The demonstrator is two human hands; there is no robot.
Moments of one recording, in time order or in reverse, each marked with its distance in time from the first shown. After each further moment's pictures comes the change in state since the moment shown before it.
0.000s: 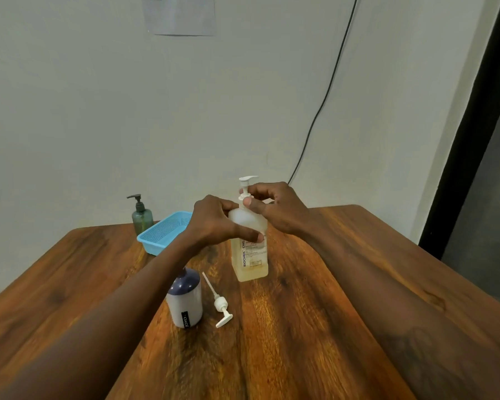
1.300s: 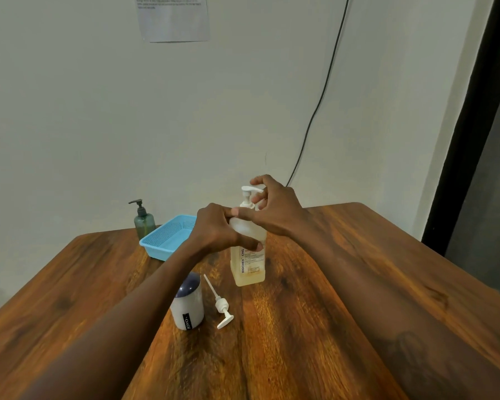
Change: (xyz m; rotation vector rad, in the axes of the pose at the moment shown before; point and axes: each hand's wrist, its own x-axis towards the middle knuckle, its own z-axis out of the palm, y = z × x) left_hand -0.001 -0.003 0.013 0.054 -0.013 0.012; right_hand -0.005 -0.002 0.001 -0.142 0.085 0.095
